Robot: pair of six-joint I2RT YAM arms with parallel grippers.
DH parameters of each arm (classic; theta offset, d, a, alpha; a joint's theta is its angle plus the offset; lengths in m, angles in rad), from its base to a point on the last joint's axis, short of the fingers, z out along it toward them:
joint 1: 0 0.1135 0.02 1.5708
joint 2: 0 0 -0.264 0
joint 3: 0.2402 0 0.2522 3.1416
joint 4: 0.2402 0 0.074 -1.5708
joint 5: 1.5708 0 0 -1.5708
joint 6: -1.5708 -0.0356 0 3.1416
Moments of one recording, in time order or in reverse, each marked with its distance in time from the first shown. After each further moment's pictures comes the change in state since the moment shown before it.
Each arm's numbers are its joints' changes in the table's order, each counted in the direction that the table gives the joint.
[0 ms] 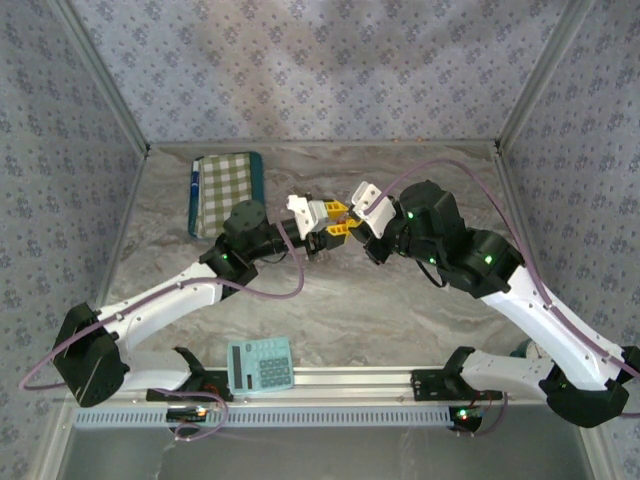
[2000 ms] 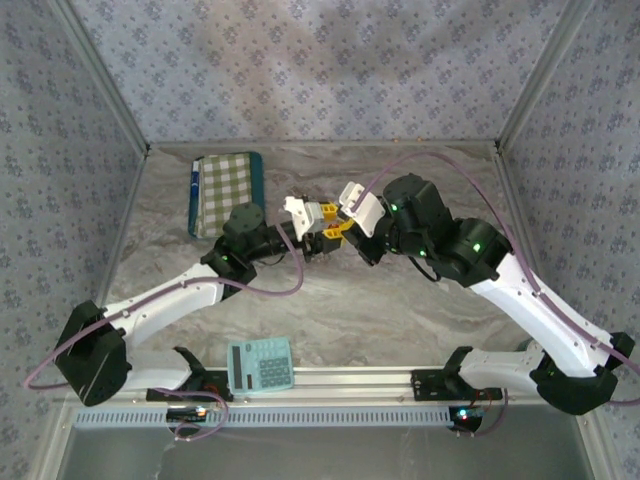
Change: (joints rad) left arm 0.039 -0.013 -0.058 -0.057 0.045 0.038; right arm 0.013 -0.087 0.098 0.113 -0.031 -0.015
